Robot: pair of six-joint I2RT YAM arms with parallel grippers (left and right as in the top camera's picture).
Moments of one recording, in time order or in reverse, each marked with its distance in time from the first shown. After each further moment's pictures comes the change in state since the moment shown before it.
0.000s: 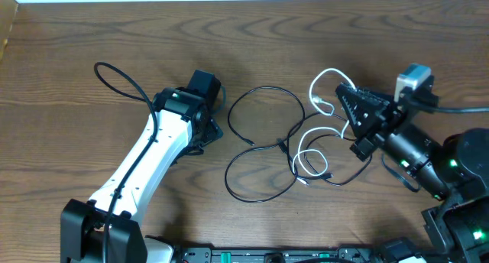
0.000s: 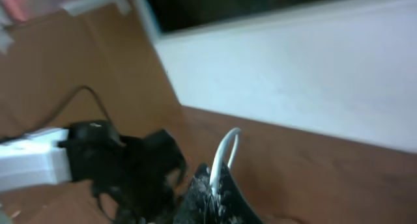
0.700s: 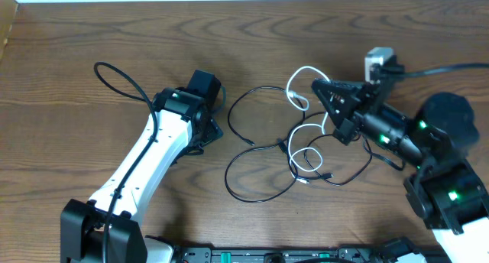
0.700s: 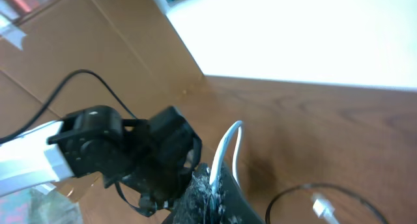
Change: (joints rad) left arm 0.000 0.000 0.000 0.000 0.000 0.000; right arm 0.000 0.145 0.000 0.063 -0.149 0.121
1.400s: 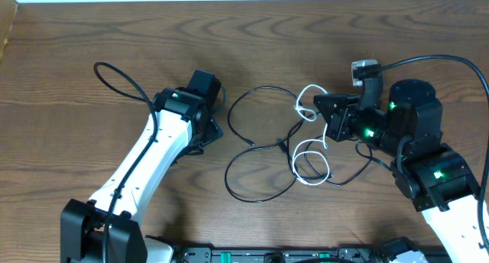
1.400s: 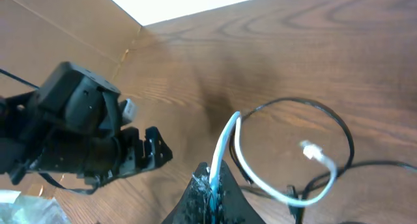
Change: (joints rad) left arm 0.000 0.000 0.000 0.000 0.000 0.000; right arm 0.000 0.100 0.000 -0.260 0.132 0.042
